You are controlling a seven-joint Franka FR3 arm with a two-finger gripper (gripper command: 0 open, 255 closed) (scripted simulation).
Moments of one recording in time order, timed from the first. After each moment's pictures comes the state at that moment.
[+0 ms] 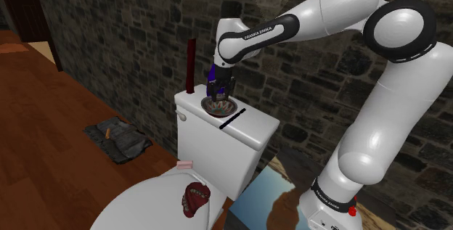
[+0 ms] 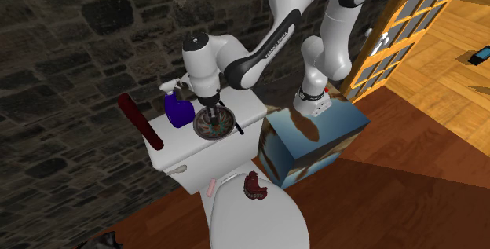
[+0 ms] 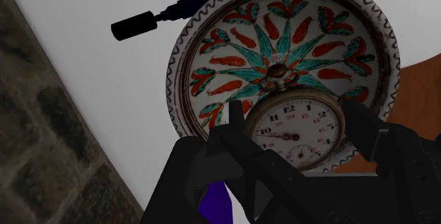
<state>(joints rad) 0.01 0.02 0.04 -2.11 -0.02 2.11 0.25</state>
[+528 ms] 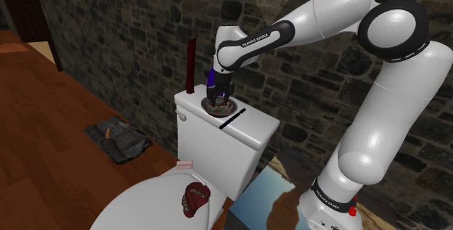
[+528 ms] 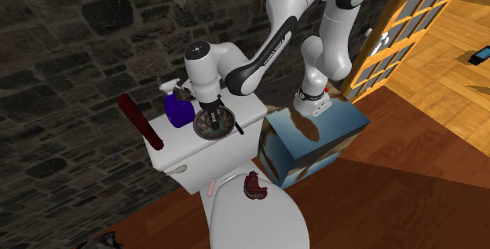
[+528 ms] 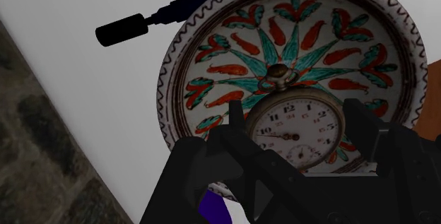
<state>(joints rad) 0.01 0.05 0.04 -2.14 -0.02 2.18 0.26</state>
